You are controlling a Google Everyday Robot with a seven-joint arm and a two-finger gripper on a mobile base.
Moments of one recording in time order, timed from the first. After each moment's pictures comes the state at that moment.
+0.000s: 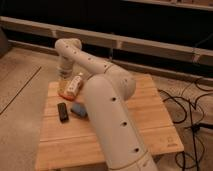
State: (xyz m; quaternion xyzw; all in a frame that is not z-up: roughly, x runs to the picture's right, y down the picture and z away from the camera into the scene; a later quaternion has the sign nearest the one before) arm -0.274 -0.001 0.877 -0.43 -0.18 0.00 0.89
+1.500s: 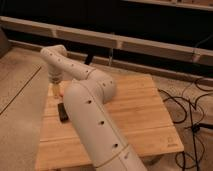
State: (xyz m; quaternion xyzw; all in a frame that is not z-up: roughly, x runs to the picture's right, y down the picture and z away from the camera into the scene) arm -0.296 0.010 0.902 -0.40 -0.14 -0.07 0.90
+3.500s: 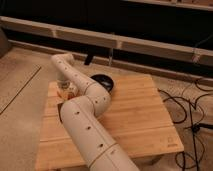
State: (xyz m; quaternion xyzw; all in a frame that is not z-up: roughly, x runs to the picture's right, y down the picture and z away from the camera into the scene) arm -0.273 0.062 0.961 -0.47 -0.16 -0.12 0.86
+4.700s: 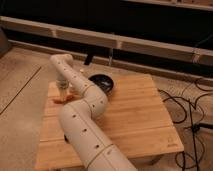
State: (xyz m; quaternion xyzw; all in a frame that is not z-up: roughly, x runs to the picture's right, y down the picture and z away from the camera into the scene) arm -0.291 0.019 0.944 -0.42 -0.17 -0.14 0.88
